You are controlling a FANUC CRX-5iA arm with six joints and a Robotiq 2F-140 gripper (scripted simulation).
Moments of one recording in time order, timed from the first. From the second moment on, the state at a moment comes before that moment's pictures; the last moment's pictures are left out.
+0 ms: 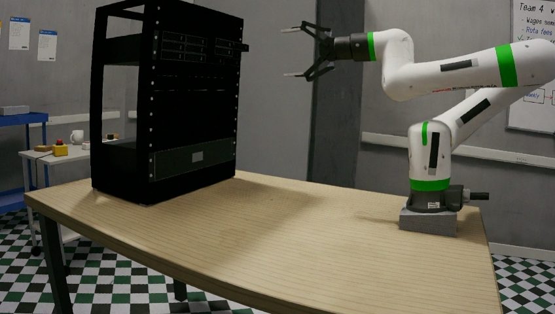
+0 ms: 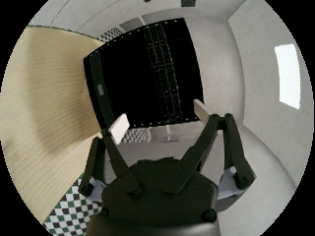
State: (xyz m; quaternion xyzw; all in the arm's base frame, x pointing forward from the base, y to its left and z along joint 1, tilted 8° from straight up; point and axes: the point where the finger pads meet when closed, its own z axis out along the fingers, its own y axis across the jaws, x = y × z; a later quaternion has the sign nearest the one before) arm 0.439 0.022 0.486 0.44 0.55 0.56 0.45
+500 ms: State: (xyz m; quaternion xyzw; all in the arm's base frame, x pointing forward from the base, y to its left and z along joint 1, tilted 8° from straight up) arm 0.455 0.015 0.488 0.44 0.55 0.56 0.44
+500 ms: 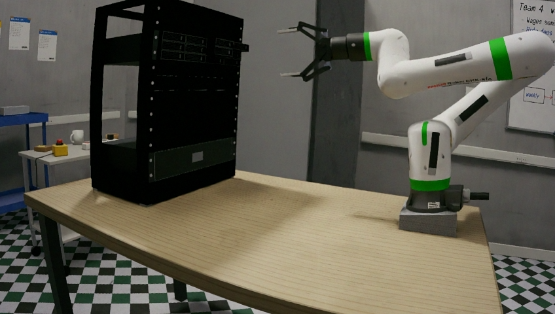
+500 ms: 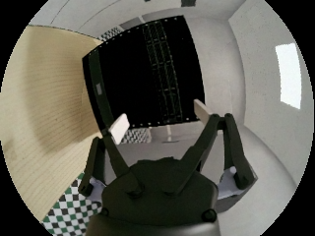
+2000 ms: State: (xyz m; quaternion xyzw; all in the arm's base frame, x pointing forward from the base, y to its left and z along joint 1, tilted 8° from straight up) arm 0.490 0.000 0.491 0.43 0.55 0.56 0.44
